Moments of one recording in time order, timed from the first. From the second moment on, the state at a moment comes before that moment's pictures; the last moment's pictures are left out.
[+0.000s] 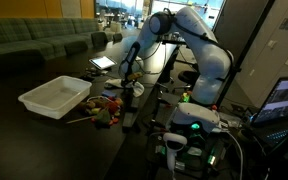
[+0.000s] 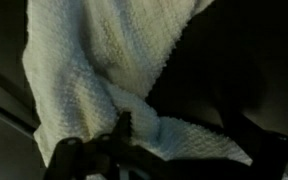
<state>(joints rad) -0.40 0.95 -0.15 -1.75 -0.04 2.73 0.15</state>
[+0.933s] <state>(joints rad) -0.45 1.09 -0.16 -1.43 0.04 2.57 0.03</state>
